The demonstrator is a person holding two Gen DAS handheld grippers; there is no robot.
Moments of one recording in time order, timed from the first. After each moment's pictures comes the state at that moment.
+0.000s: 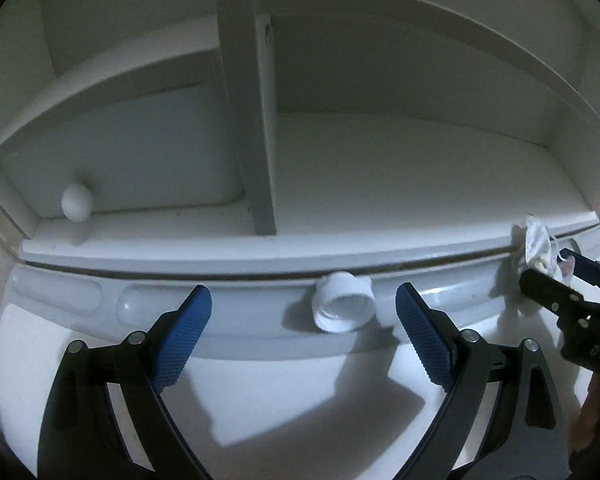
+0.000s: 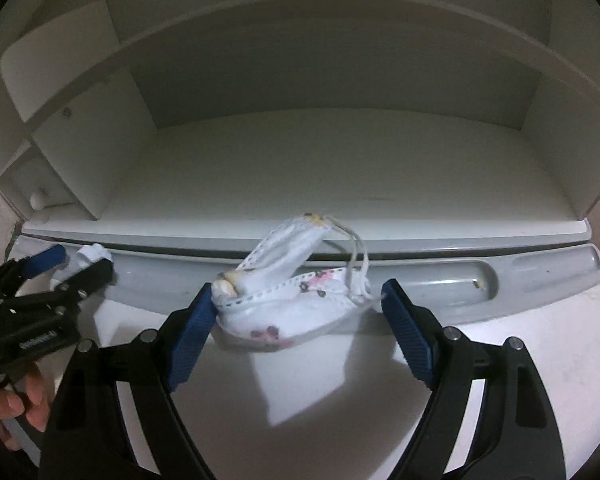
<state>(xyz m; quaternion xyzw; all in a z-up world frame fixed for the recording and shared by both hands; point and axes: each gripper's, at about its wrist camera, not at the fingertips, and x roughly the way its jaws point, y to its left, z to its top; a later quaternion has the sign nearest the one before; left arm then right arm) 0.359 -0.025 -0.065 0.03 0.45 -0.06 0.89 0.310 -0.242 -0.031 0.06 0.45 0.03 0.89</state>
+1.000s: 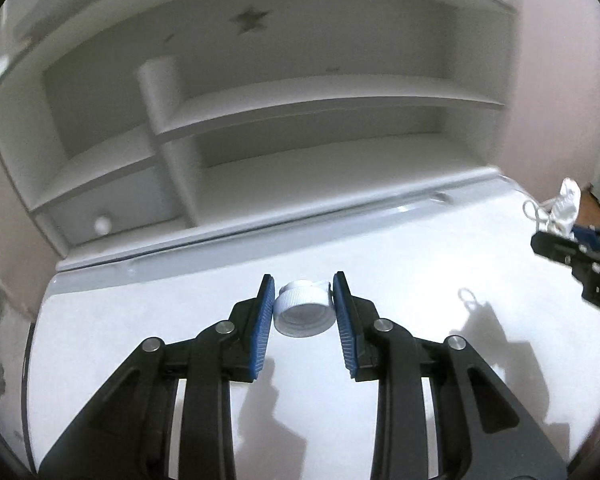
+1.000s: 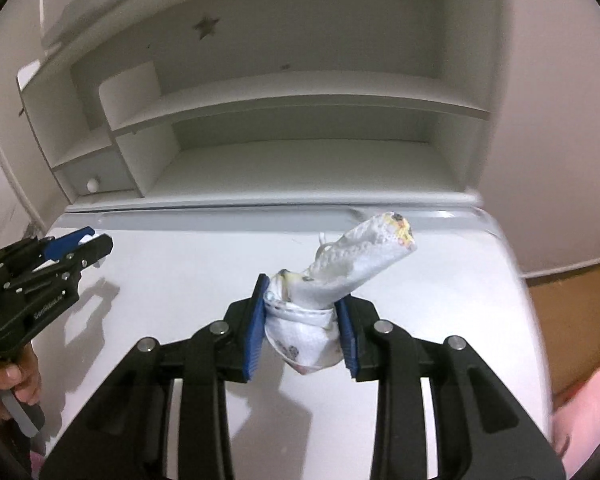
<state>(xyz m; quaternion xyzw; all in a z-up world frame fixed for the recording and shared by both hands) 0.176 -0.106 0.012 0.10 0.35 -0.14 0.92 0.090 -0.343 0.047 0.07 0.37 0.00 0.93</state>
